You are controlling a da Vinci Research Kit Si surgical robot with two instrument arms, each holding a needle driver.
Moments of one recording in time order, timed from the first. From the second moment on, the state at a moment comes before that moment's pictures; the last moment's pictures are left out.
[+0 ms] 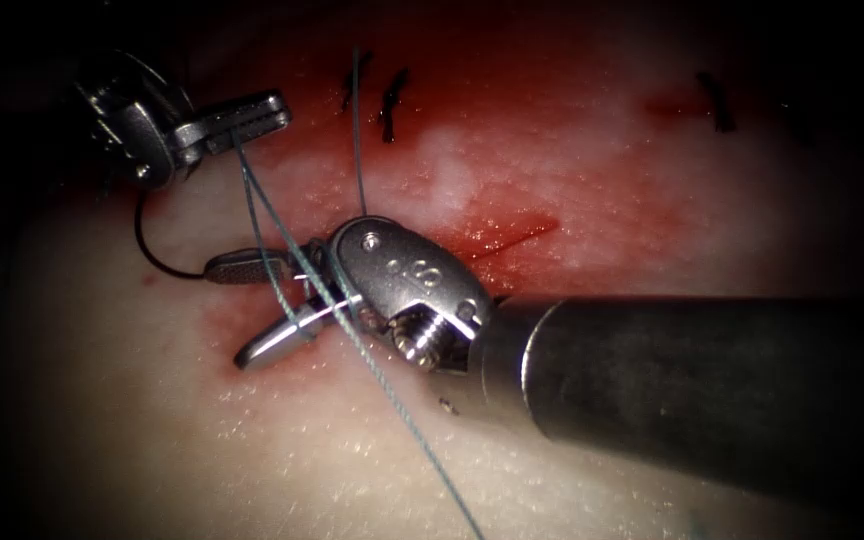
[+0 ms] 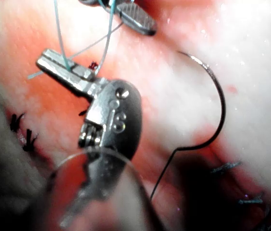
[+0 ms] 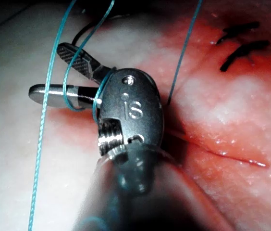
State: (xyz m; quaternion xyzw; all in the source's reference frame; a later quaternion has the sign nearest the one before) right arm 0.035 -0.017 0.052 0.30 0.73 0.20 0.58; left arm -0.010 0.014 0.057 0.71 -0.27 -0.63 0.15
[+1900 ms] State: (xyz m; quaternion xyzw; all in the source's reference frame) right arm 0.030 -0.013 0.051 0.22 0.75 0.31 0.54; left arm -0.010 0.005 0.059 0.68 -0.18 -0.70 0.11
